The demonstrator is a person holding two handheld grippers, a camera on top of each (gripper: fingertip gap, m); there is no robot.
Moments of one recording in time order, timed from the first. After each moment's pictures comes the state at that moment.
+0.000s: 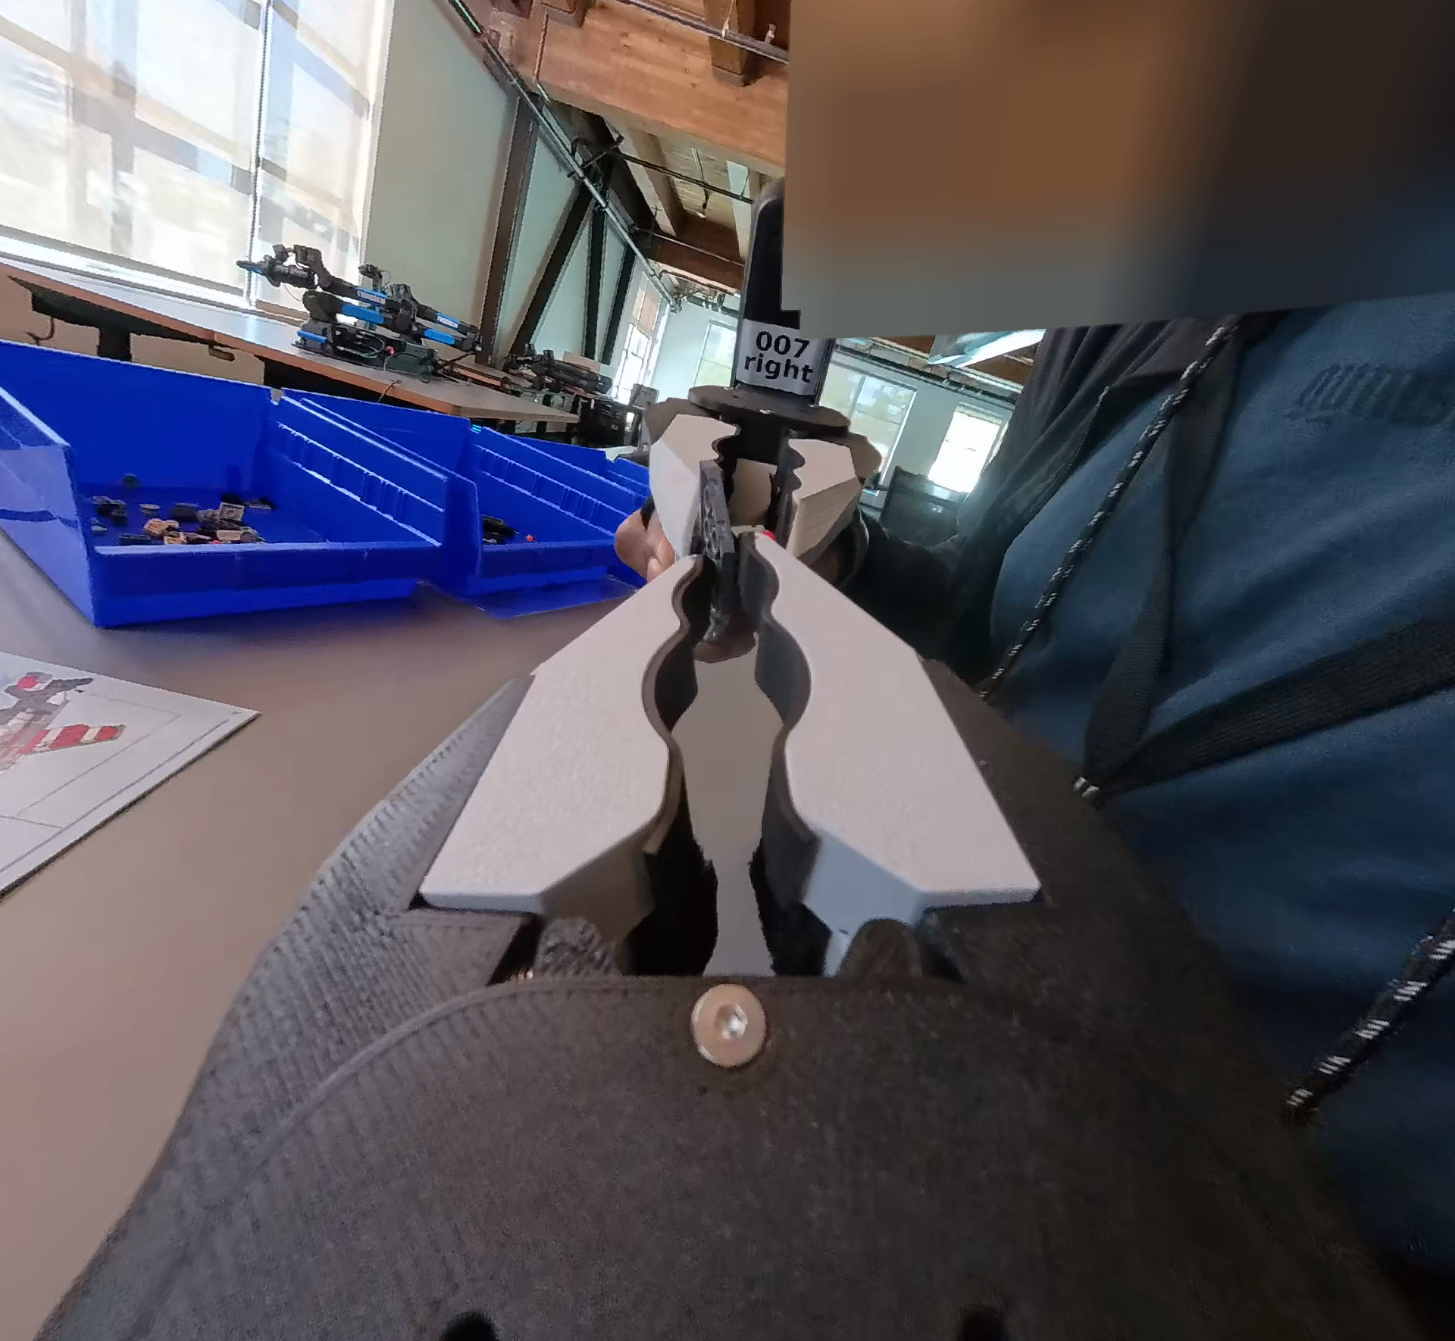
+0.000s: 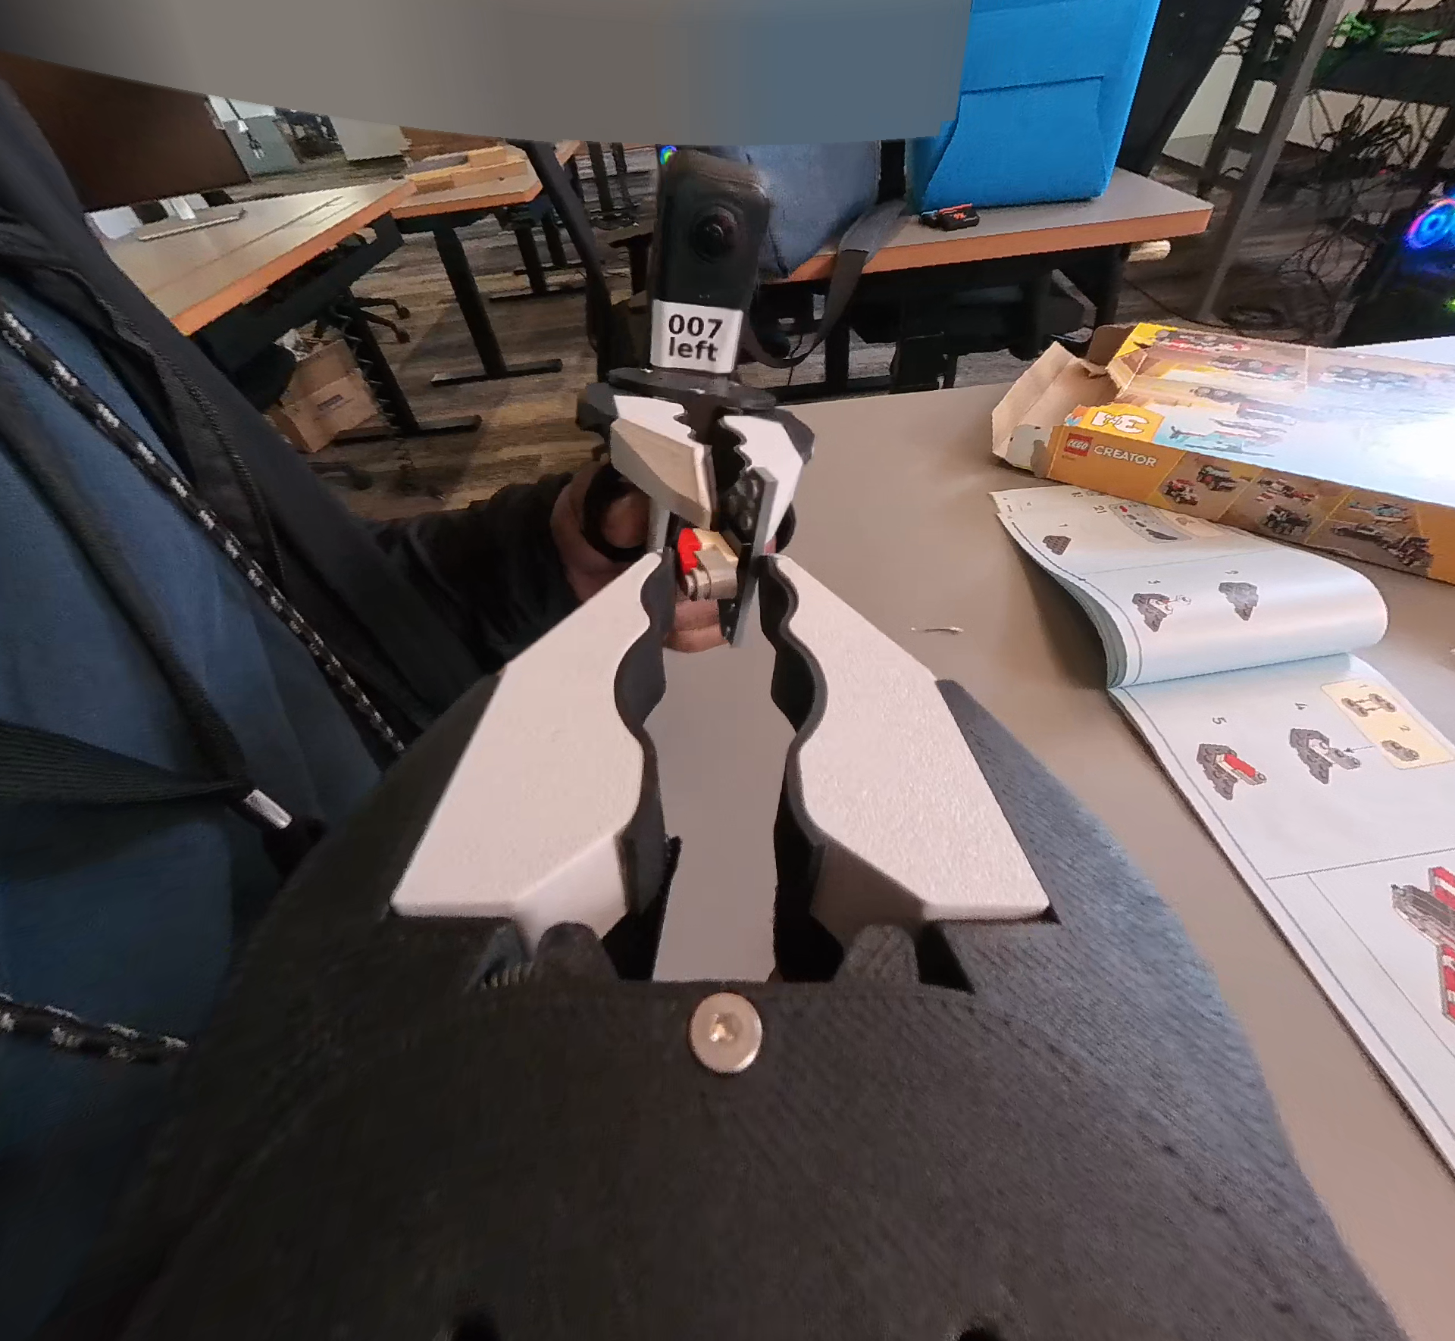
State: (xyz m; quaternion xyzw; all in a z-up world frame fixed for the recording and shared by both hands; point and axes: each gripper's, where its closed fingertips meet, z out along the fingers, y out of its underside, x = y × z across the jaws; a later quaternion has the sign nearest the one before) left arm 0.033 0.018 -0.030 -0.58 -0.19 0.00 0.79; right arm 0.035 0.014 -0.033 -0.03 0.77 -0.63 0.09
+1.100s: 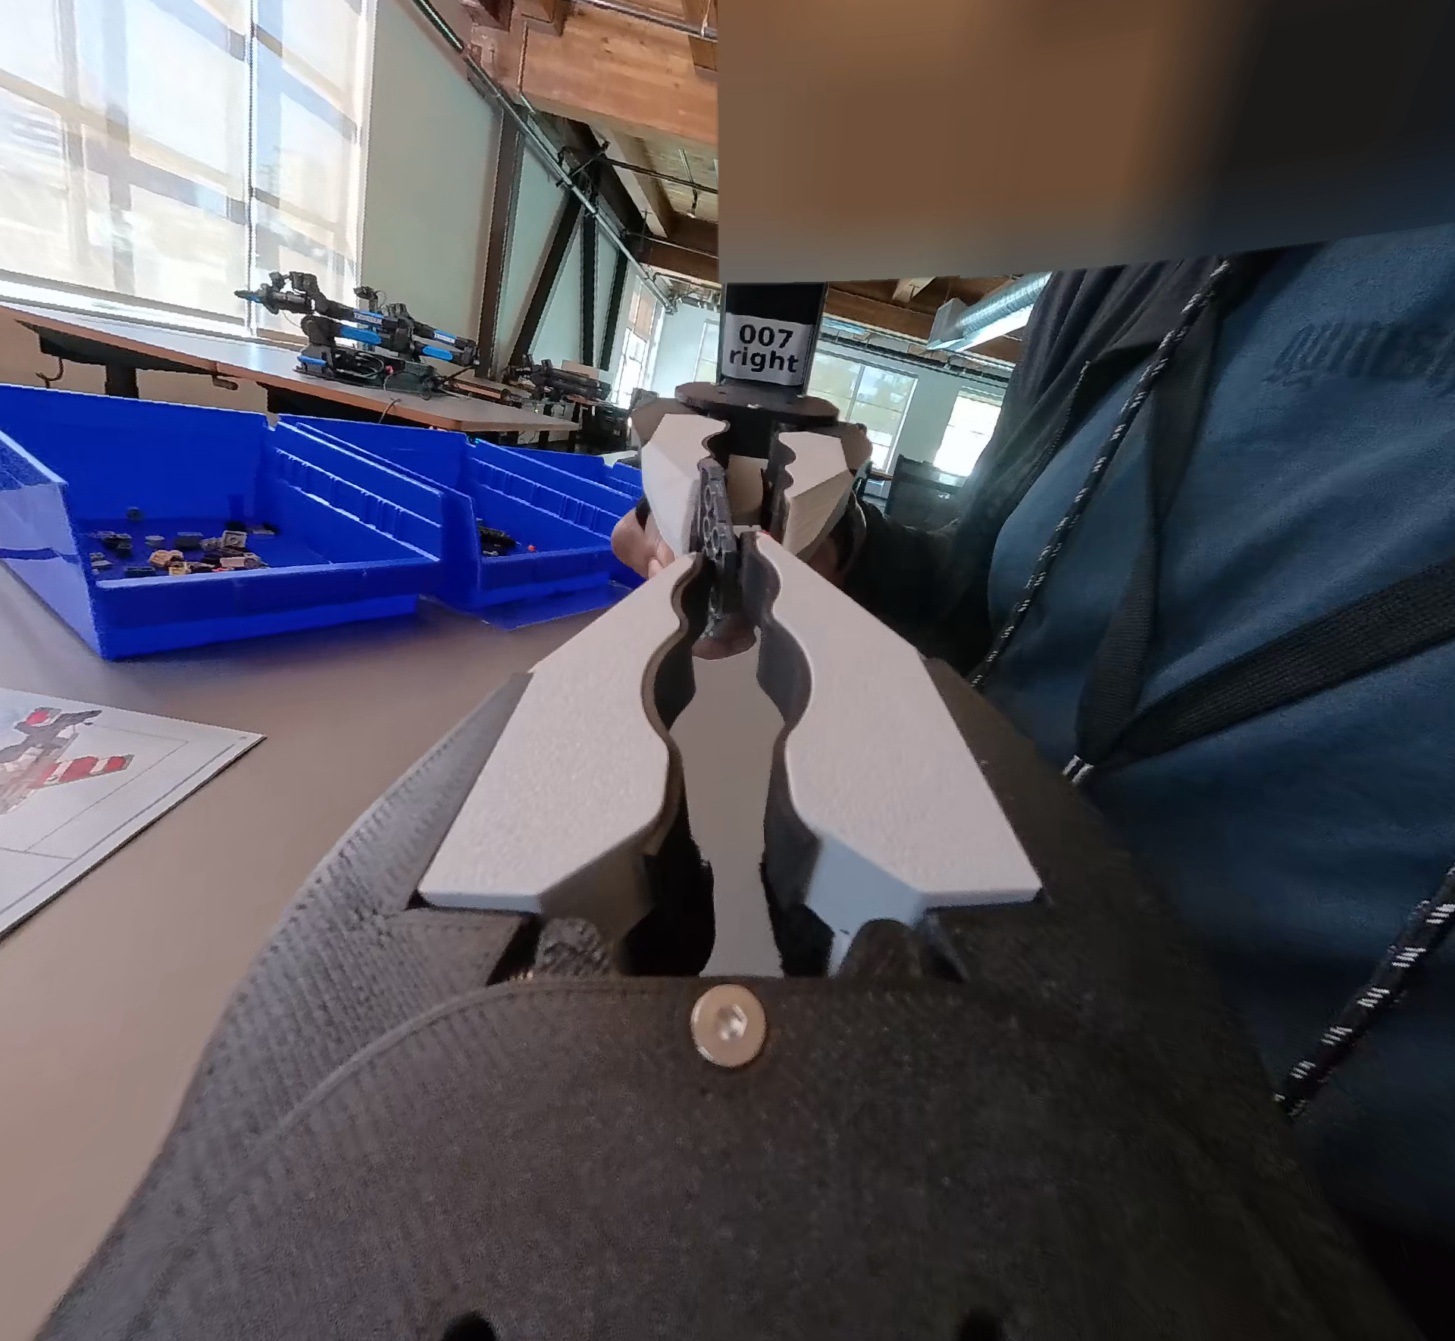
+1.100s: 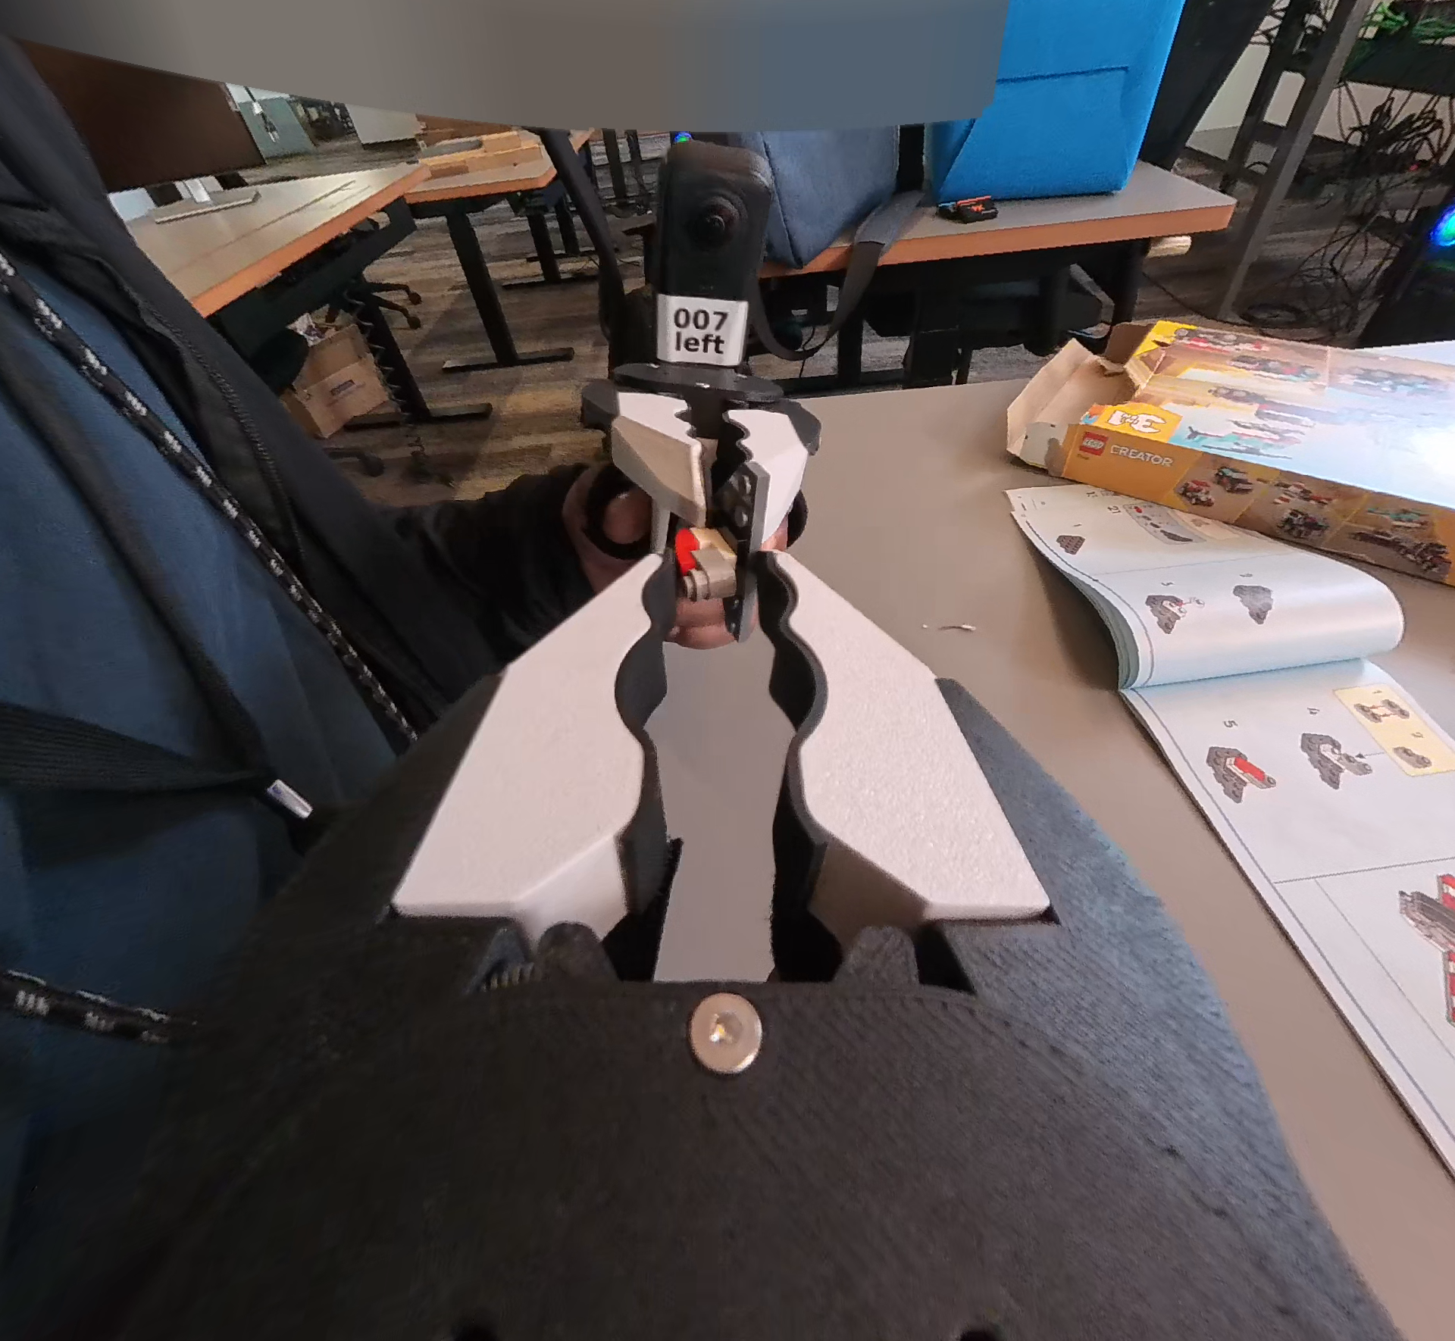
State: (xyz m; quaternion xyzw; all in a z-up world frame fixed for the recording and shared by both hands) left arm 0.038 0.021 -0.029 -0.59 -0.17 0.02 0.79; right arm 0.039 0.016 -0.032 -0.04 0.78 -0.62 0.09
